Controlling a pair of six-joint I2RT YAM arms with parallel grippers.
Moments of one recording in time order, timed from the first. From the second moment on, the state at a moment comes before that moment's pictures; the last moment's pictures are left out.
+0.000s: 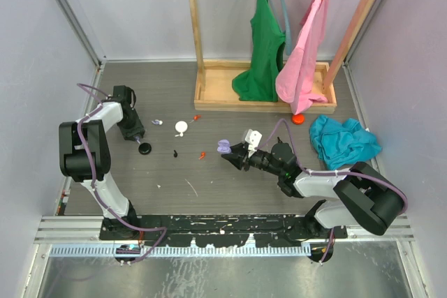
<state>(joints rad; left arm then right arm) 0.07 1.80 1.14 -0.59 -0.10 -0.40 0.74 1.33 0.27 1.04 -0.41 -0.04</state>
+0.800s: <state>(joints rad) 0.07 1.78 1.12 -0.57 -0.09 -0.37 0.74 1.34 0.28 1.04 -0.43 -0.03</state>
